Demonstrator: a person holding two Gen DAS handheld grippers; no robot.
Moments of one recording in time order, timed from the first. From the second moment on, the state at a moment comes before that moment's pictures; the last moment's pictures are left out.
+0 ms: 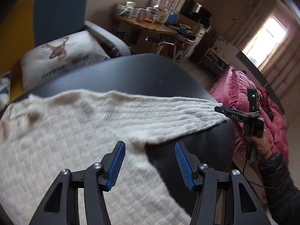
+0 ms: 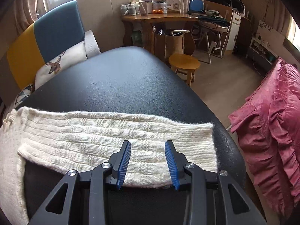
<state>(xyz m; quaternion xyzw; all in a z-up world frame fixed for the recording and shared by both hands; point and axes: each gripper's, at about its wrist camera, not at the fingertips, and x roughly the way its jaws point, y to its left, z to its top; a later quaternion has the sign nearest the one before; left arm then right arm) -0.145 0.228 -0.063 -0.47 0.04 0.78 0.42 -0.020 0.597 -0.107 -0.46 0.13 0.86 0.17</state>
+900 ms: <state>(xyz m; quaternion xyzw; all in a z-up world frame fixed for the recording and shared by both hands) -0.230 0.194 -0.123 -0.50 -0.02 0.79 0.34 0.015 0.608 -0.116 -0.46 0.12 0.85 0.25</state>
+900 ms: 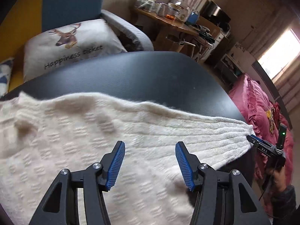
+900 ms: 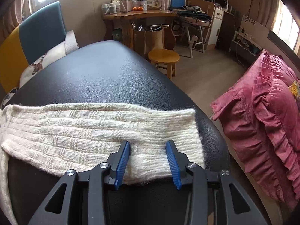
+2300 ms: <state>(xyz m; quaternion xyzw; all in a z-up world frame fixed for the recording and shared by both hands) -0.394 0.066 -0.164 -0.55 -0.18 0.74 0.34 -0.200 0.250 -0.130 -0.41 0.14 0.87 -0.23</state>
